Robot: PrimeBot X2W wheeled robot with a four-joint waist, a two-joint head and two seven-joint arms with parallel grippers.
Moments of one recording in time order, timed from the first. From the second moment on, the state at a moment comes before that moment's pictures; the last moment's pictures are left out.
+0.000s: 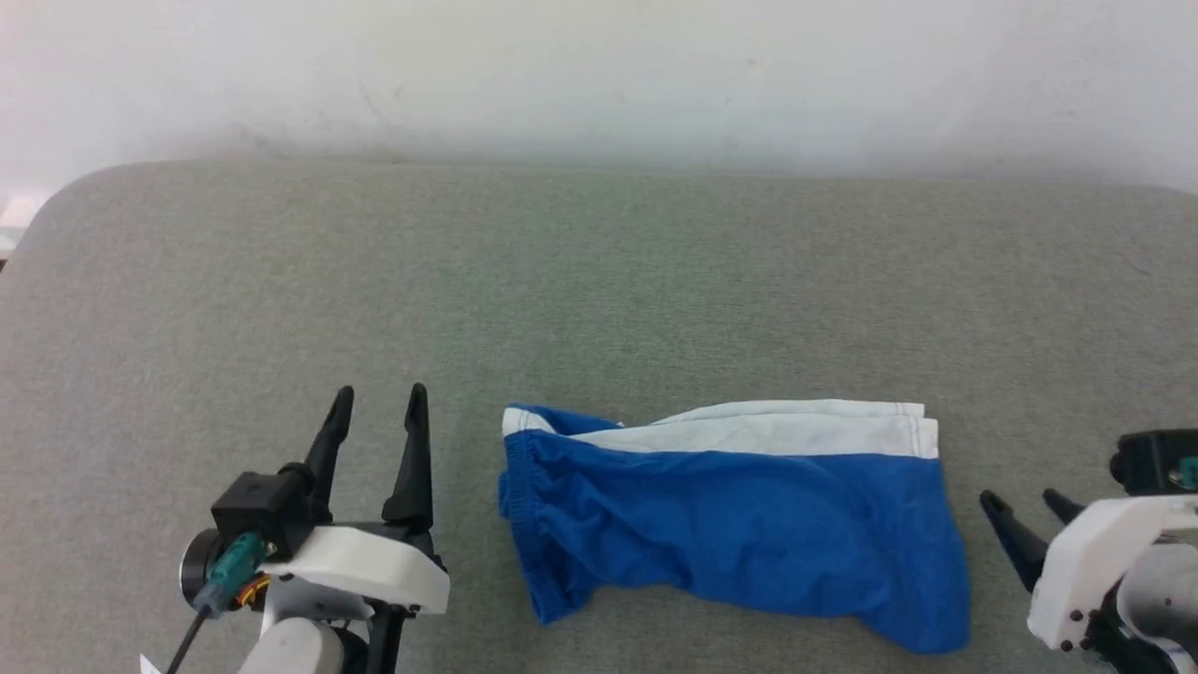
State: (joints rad) left arm -0.09 0.26 -0.29 0.04 -0.48 0.17 -0.20; right arm 0.01 -0.23 -0.11 -0.01 0.37 0.13 0.54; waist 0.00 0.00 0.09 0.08
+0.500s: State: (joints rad) left arm -0.11 0.25 -0.27 0.06 -0.33 0.10 -0.26; right arm -0.16 -0.23 0.00 0.30 0.49 0.13 0.73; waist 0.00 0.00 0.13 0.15
